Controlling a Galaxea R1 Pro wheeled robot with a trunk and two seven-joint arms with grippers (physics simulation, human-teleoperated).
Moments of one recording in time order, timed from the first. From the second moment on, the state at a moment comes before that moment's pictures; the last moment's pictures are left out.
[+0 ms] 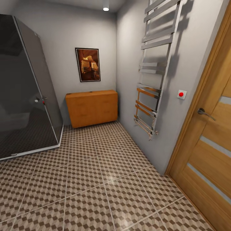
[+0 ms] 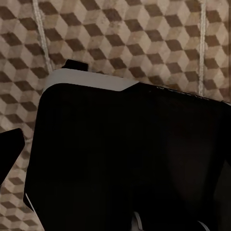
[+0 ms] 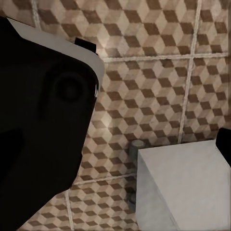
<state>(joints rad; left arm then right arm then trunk) -0.17 -0.08 -0.45 0.00 0.68 -0.09 0.04 -0.16 0.02 -0.01 0.03 0.35 0.00 -0.20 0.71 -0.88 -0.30</state>
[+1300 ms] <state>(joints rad) -0.17 -0.08 -0.45 0.00 0.68 -0.09 0.04 -0.16 0.02 -0.02 0.03 0.34 0.00 -0.20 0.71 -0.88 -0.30</state>
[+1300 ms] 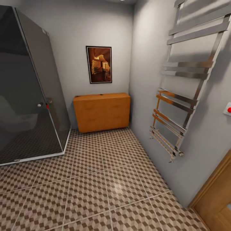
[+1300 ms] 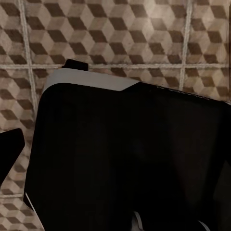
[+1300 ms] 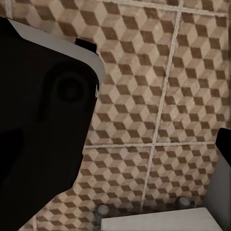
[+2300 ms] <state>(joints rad) -0.17 -0.08 -0.45 0.00 0.68 -0.09 0.04 -0.16 0.02 -0.02 0.03 0.34 0.00 -0.20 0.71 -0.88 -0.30</state>
